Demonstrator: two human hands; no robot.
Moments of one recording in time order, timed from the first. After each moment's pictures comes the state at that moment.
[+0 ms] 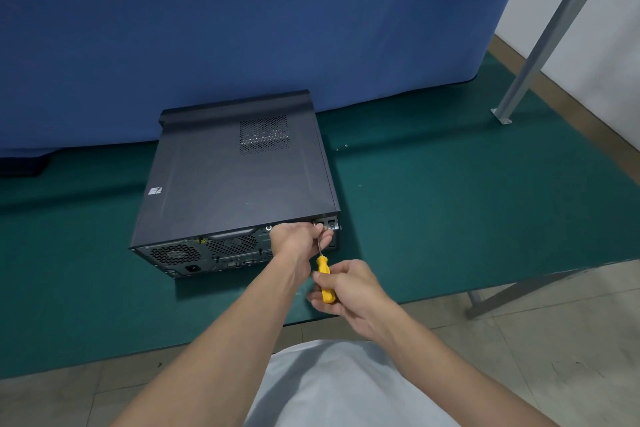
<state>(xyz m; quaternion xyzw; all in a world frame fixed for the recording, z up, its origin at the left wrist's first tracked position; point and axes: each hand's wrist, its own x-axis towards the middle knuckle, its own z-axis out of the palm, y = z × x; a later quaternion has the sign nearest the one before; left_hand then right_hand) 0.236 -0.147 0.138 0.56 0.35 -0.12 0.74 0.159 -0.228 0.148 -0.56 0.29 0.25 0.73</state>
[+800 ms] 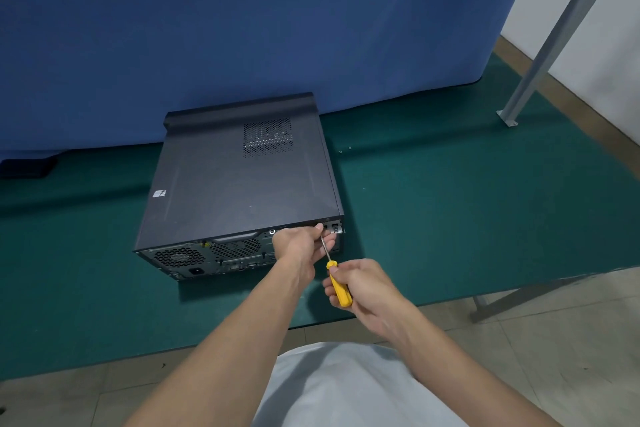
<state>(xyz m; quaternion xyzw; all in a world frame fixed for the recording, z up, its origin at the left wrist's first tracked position) 0.241 -0.146 0.130 0.55 0.36 -0.12 0.75 0.166 -0.242 0.150 -0.58 0.28 0.24 0.72</state>
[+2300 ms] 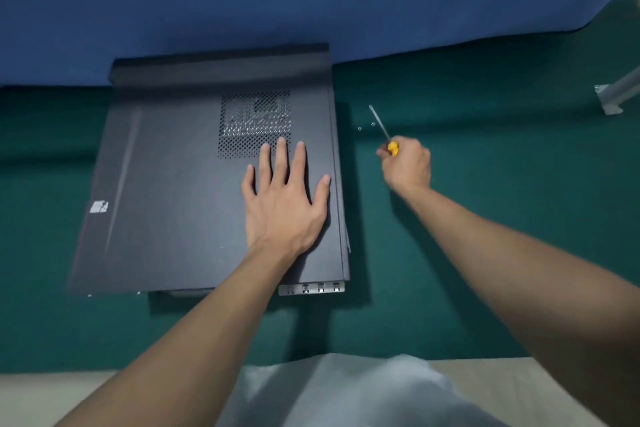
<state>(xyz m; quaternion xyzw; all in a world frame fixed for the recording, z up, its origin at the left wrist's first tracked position) 0.371 -0.134 0.112 0.99 0.02 -0.03 0.09 0.453 -0.321 0.065 -0.91 0.22 0.04 0.36</state>
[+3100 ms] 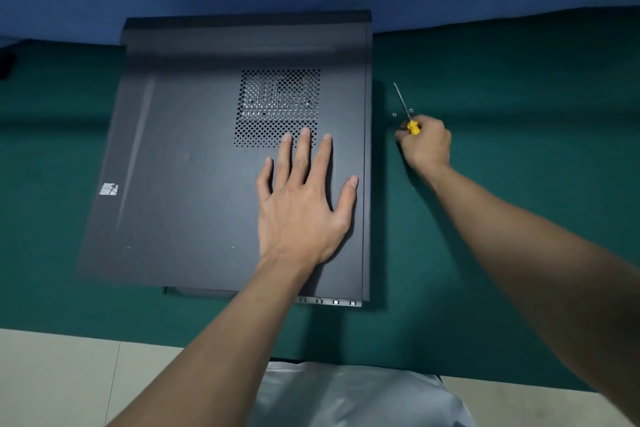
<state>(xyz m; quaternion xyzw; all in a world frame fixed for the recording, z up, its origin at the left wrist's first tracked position) 0.370 -0.137 0.115 0.99 0.05 -0.03 0.10 0.504 -0.313 0.026 -0.89 0.21 0.10 0.39</state>
